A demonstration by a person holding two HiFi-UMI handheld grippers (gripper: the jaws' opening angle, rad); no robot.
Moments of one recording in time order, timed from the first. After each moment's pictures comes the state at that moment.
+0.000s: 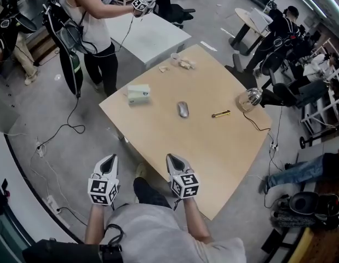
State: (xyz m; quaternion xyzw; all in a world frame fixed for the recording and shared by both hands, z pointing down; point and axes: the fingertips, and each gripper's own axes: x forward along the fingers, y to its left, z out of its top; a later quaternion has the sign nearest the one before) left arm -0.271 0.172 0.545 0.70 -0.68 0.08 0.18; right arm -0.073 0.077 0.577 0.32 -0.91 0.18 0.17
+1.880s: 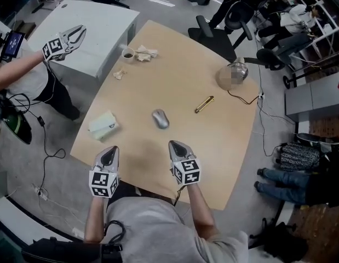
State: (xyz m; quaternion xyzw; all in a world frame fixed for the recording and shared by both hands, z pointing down) left arm -0.269 -0.119 0.600 0.82 -0.50 0.15 0.22; right arm -0.046 -0.141 0.628 0.48 -0.81 0.23 0.23
